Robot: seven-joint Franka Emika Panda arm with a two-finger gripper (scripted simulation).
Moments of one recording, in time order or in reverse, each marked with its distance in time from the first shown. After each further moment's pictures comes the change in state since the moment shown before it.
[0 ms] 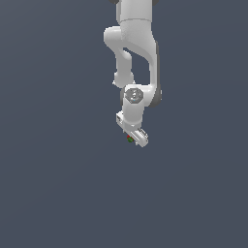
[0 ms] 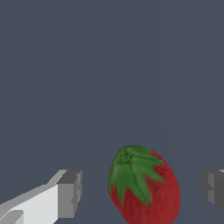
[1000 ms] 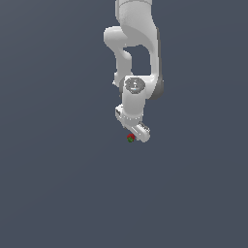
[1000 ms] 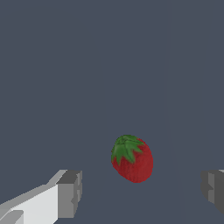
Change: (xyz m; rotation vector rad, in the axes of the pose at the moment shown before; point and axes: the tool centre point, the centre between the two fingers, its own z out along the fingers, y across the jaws) arm 0.002 -0.002 -0.045 0.000 -0.001 -0.024
